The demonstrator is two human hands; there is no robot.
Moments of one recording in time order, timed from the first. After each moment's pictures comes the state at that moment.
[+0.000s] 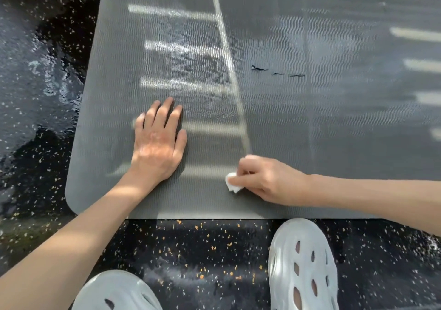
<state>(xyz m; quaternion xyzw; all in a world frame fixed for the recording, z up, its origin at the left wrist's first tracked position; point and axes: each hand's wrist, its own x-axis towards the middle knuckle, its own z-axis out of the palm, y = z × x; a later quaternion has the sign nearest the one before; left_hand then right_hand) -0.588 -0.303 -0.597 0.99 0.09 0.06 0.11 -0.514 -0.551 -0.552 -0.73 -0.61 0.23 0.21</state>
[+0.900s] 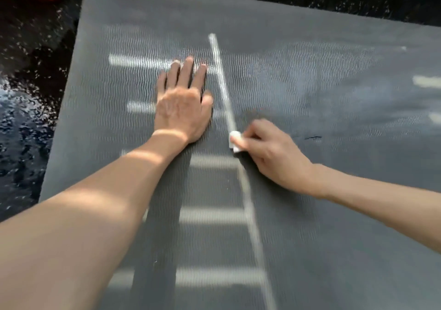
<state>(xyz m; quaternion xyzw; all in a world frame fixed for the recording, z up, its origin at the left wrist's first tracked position) -0.367 -0.273 -0.602 0.98 0.15 0.03 0.12 -0.355 -0.480 -0.575 -0.84 -0.50 0.02 0.20</state>
